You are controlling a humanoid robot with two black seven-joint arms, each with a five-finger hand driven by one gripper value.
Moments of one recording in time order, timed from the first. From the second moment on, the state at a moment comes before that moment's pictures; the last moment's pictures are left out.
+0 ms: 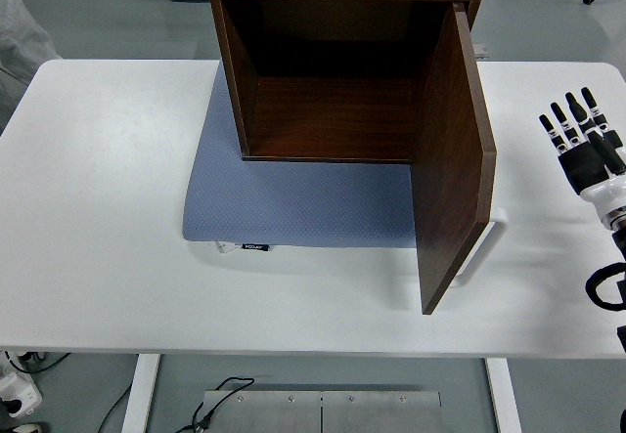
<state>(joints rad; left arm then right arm) 0.12 0.00 -0.17 -0.26 0.08 0.08 -0.05 0.43 -0.14 1.65 0.73 -0.44 0.51 0.06</state>
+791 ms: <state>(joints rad) 0.12 0.00 -0.17 -0.26 0.08 0.08 -0.05 0.18 -0.27 1.65 1.03 -0.44 0.58 0.06</state>
